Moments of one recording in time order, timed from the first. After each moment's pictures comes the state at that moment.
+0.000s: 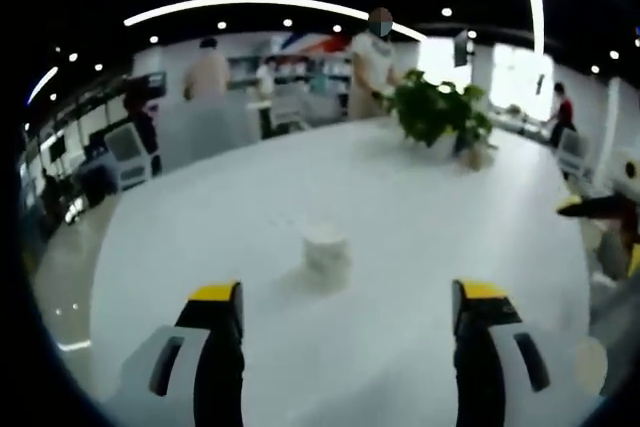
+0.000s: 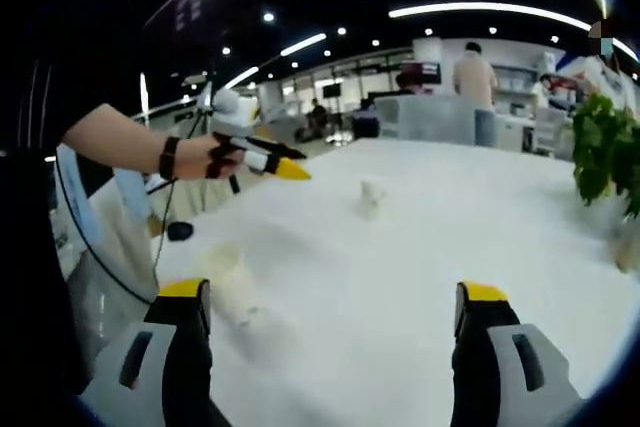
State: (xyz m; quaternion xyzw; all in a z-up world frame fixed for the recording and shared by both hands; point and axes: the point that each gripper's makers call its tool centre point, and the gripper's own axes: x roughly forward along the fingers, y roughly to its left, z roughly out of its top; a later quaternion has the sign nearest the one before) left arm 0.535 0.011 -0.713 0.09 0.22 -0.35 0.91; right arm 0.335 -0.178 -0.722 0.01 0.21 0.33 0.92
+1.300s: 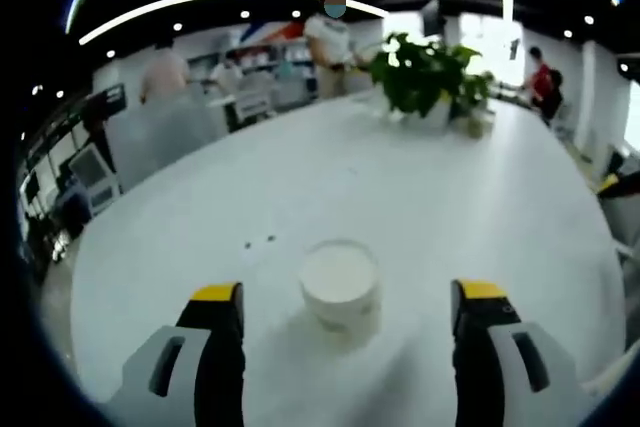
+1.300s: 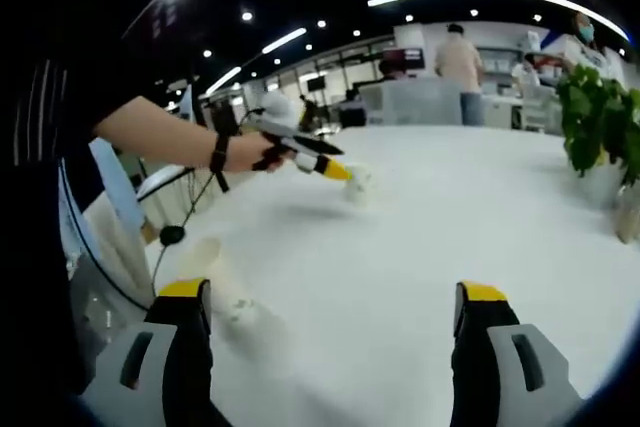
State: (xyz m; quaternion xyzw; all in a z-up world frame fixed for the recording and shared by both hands) left arm 0.621 -0.043 -0.775 0.14 0.24 -0.41 0.87; right arm 0.340 -0.190 -0.738 0.03 0.24 0.31 0.92
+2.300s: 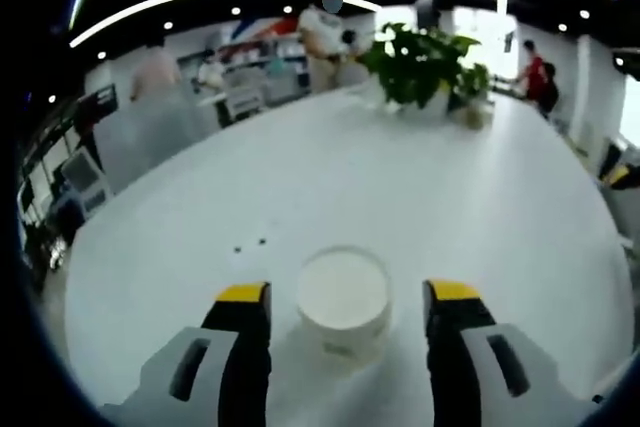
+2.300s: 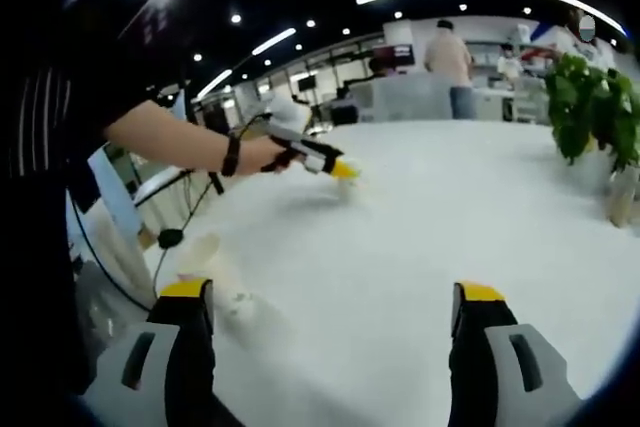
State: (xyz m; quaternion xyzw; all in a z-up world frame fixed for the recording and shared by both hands) left arm 0.638 -0.056 -0.791 0.16 0.25 -0.42 0.86; right arm 0.333 -0.204 -0.741 0.05 0.24 0.29 0.92
